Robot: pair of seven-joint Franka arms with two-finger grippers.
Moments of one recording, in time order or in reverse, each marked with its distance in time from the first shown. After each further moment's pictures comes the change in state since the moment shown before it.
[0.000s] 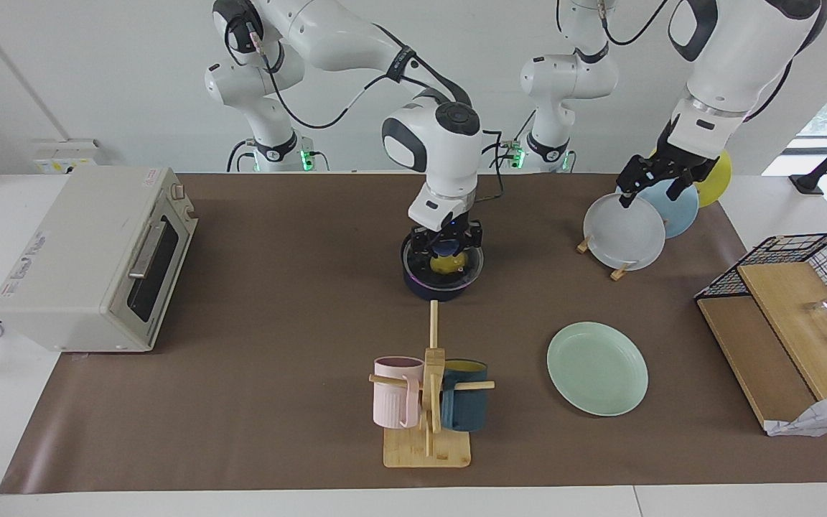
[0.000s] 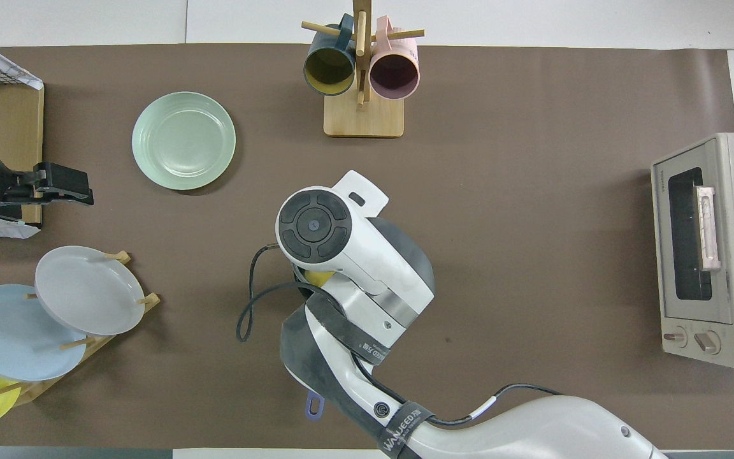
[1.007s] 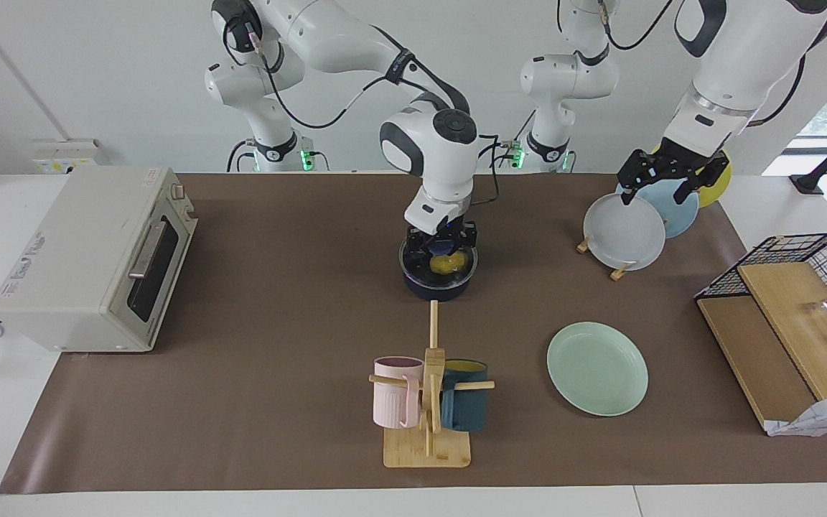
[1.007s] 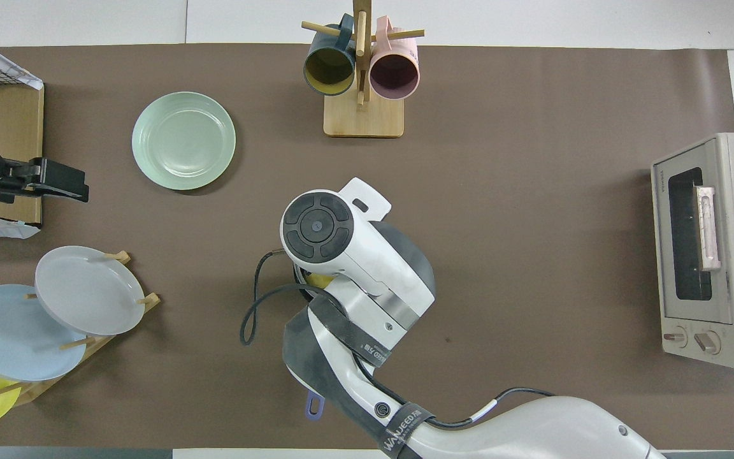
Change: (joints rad) left arm -0.010 0.056 0.018 0.113 0.009 -0.099 0.191; right arm 0.001 -0.005 0.005 -0.028 0.024 -0.014 0.000
